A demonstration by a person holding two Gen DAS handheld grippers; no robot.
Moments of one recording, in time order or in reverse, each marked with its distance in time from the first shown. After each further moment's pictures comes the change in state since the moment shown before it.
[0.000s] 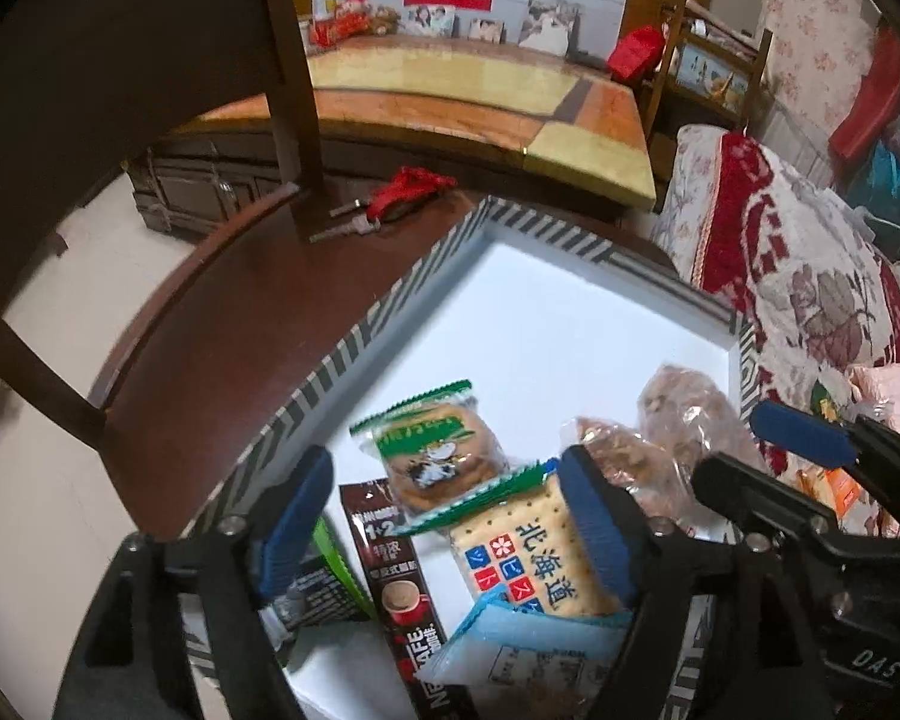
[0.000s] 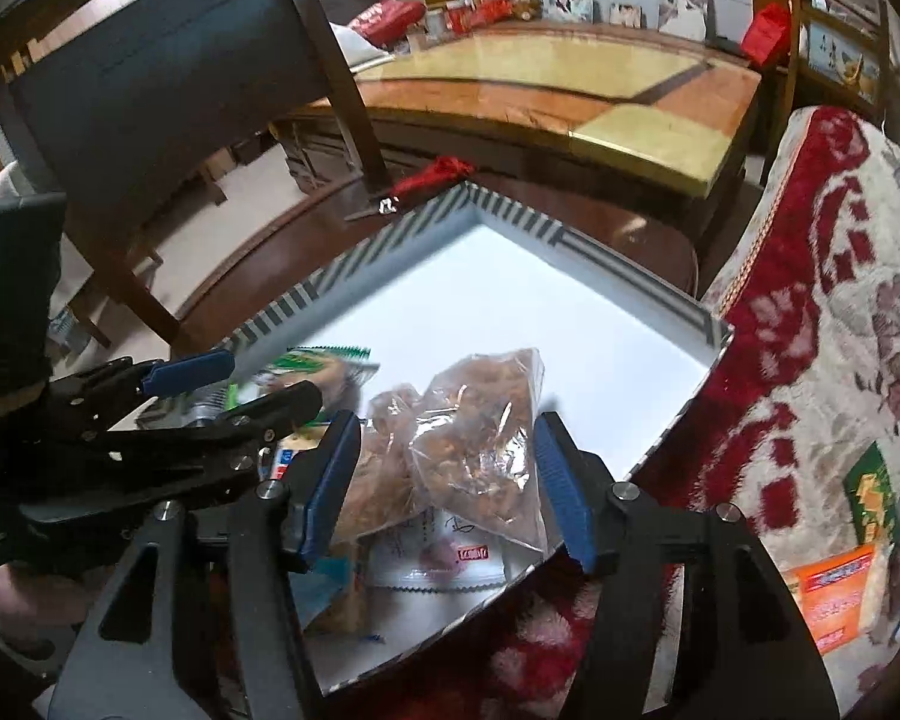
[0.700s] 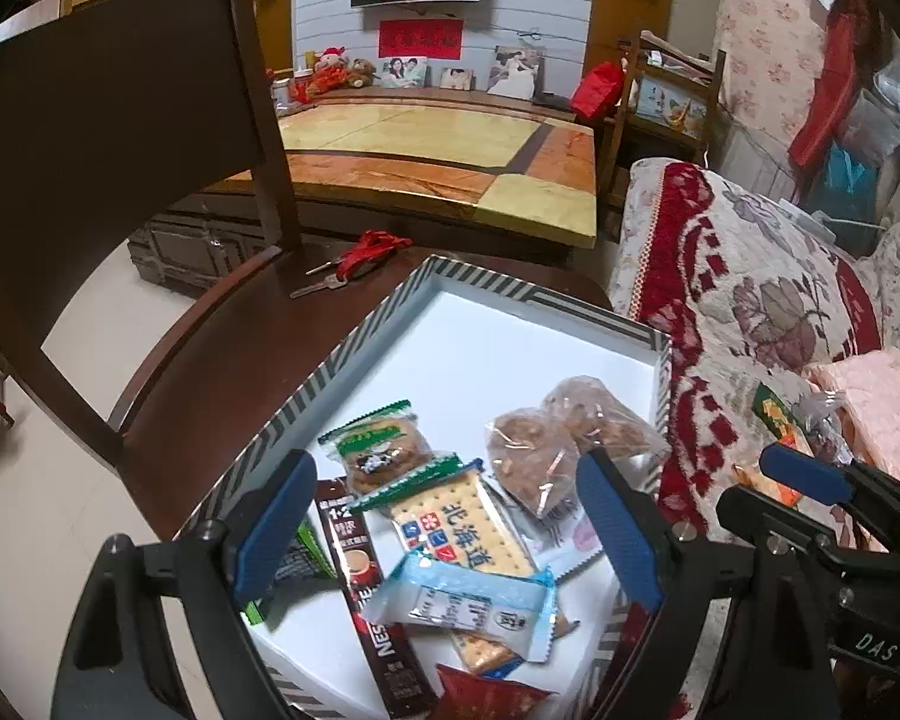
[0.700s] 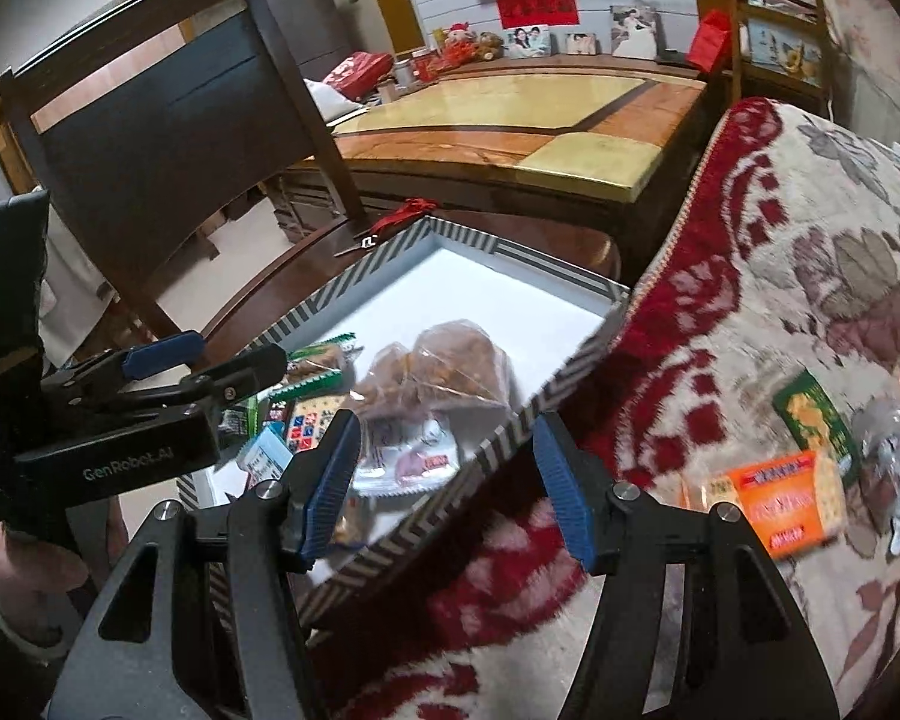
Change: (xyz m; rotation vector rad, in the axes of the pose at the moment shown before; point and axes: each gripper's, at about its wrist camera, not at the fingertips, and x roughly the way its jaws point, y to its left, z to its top) left arm -0.053 -0.031 -0.012 0.049 -0.111 -0.026; right arm -0.068 -0.021 -0.044 0.099 -0.107 -0.021
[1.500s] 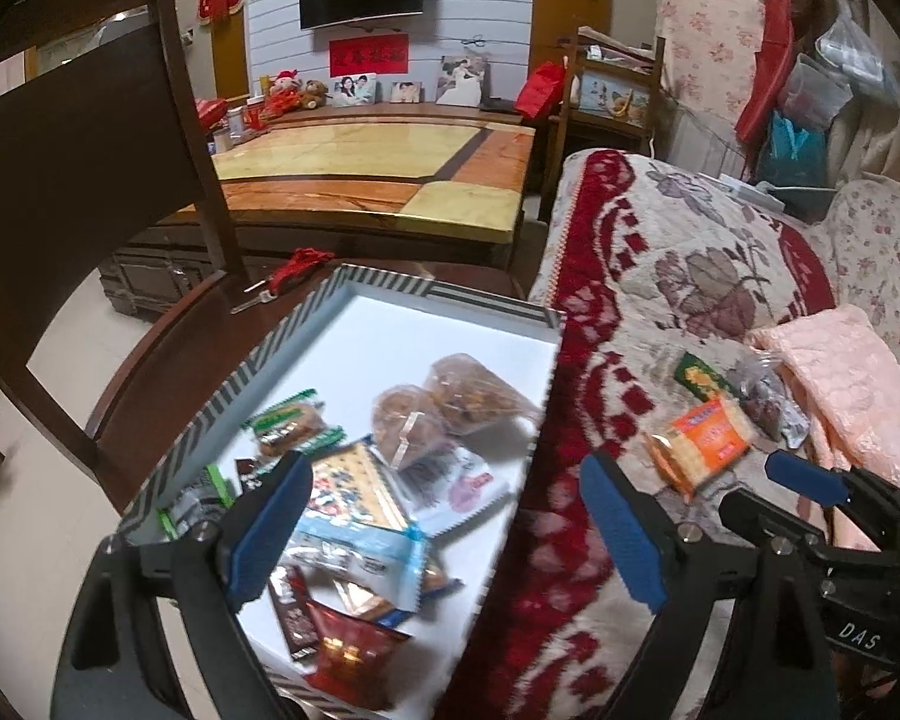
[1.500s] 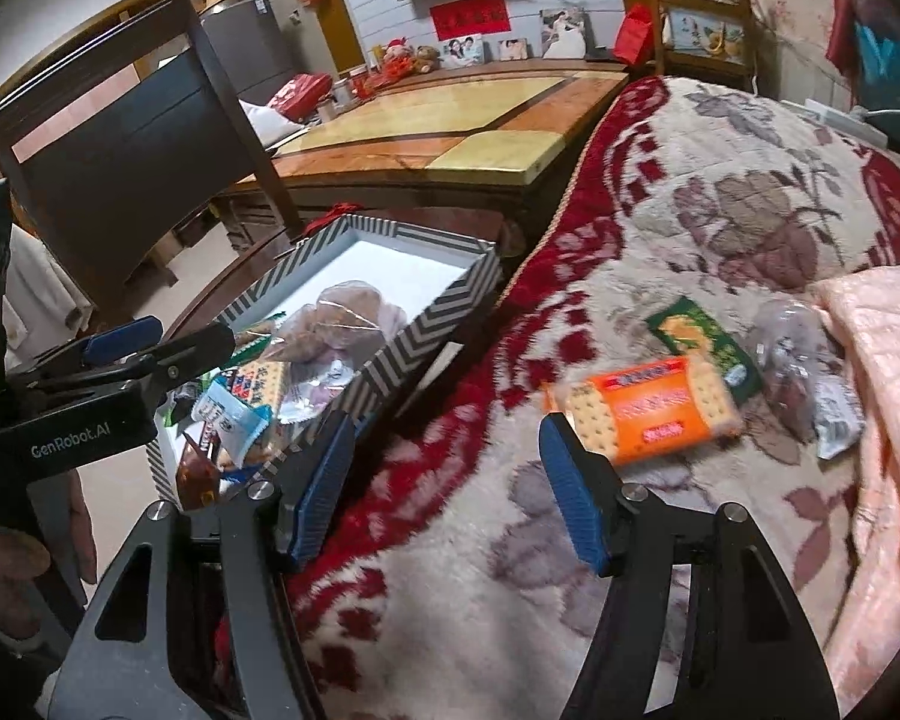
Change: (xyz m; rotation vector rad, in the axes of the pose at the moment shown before) left arm -0.036 -0.065 -0.020 0.077 -0.027 -0.059; right arm -0.062 -0.046 -0.047 0.078 -0.039 -0.105
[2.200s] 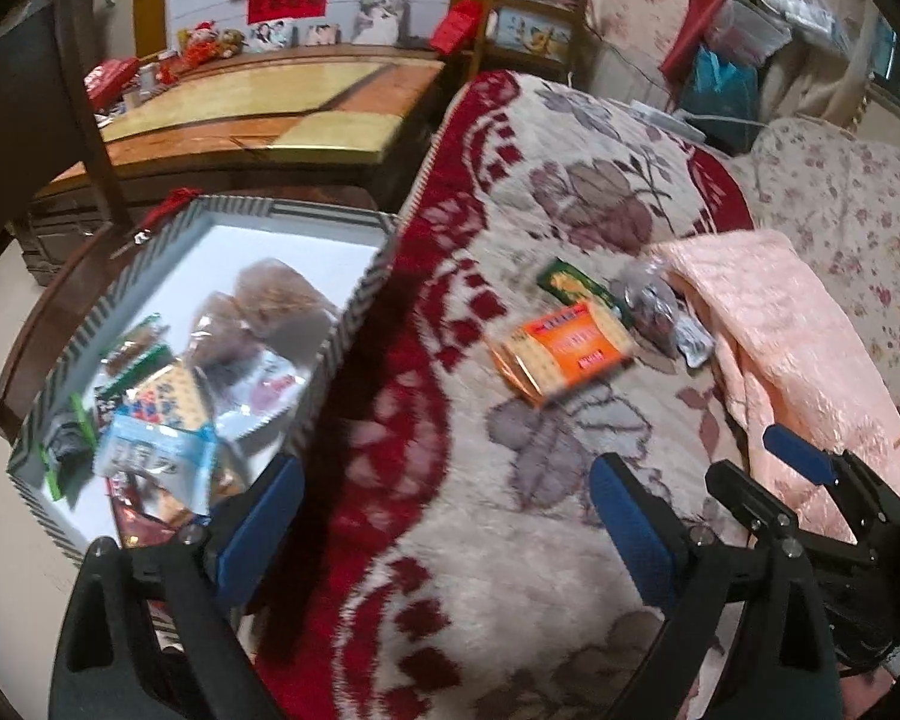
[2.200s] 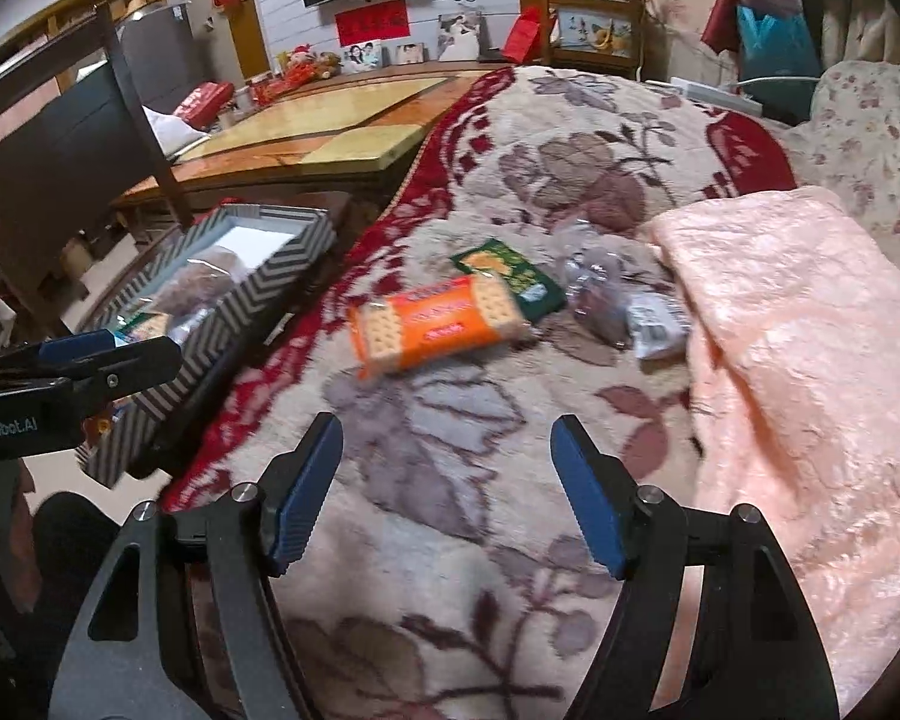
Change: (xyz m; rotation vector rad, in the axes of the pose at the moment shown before) left arm 0.005 -0.084 -0.030 0.055 0.167 -0.167; right arm -0.064 -0.064 -0.057 0.059 -0.010 -0.250
